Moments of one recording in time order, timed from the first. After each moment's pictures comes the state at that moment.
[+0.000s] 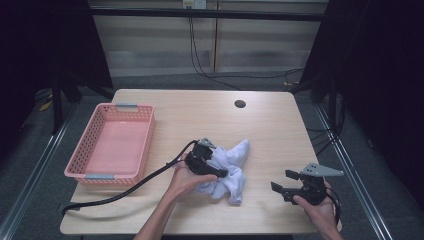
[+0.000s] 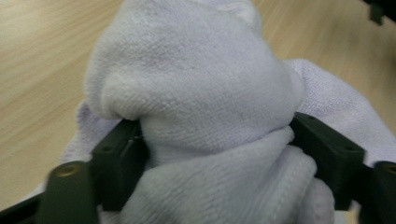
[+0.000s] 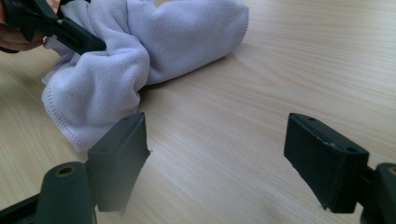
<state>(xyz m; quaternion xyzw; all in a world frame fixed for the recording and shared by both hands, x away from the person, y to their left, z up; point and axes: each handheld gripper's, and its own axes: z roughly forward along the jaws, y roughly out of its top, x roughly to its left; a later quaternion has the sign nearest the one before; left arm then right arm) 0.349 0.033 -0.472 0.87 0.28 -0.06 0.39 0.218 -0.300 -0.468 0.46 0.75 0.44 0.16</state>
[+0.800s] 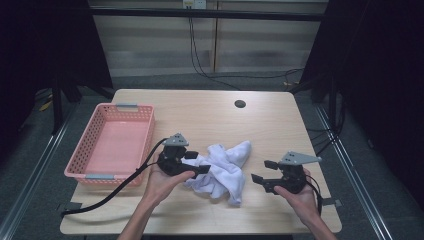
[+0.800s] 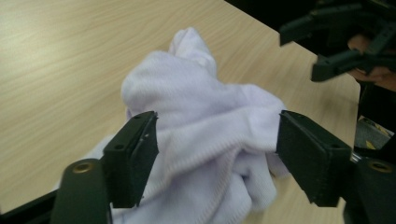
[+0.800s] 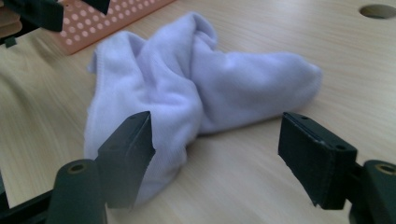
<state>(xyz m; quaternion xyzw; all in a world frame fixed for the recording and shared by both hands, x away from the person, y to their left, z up) 0.309 0.102 -0.418 0.84 0.28 0.00 0.47 0.246 -0.248 -0.445 0.40 0.78 0.46 0.14</state>
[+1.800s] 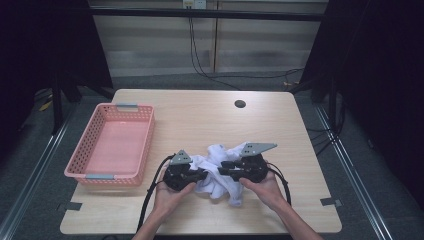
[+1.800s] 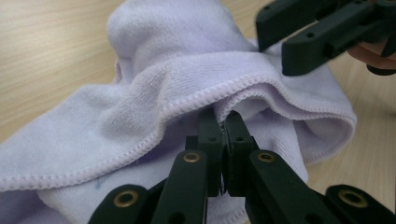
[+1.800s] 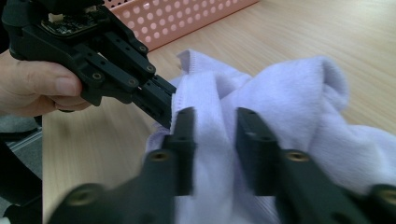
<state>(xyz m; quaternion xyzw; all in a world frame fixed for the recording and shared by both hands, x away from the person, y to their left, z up) 0.294 0.090 -0.473 0.83 0.31 0.02 0.47 0.287 -0.163 -0.447 0.31 0.82 0.48 0.06</state>
